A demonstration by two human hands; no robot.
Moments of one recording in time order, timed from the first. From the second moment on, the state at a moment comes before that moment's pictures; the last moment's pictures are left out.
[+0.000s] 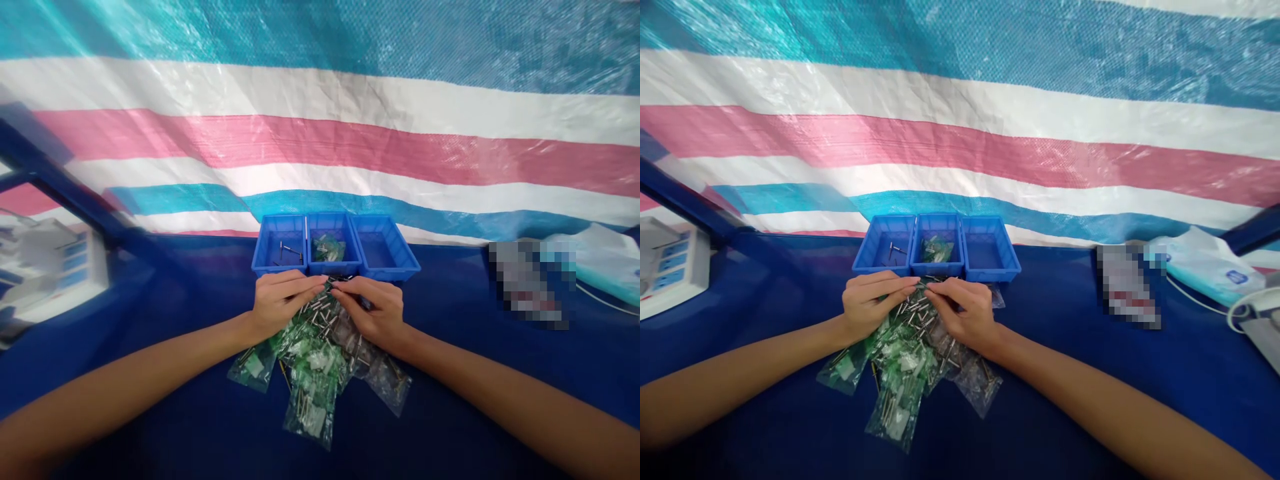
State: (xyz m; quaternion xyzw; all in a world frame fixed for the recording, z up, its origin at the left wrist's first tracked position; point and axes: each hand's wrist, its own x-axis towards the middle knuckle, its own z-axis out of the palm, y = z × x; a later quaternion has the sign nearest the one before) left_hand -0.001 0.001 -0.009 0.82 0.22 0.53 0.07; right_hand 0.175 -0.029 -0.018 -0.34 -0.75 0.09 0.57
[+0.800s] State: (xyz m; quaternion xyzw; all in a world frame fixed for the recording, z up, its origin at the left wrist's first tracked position) left_hand -0.001 0.001 -0.008 0.82 0.23 0.52 0.08; right_hand 0.176 -0.028 -0.022 -0.34 -0.74 0.06 0.58
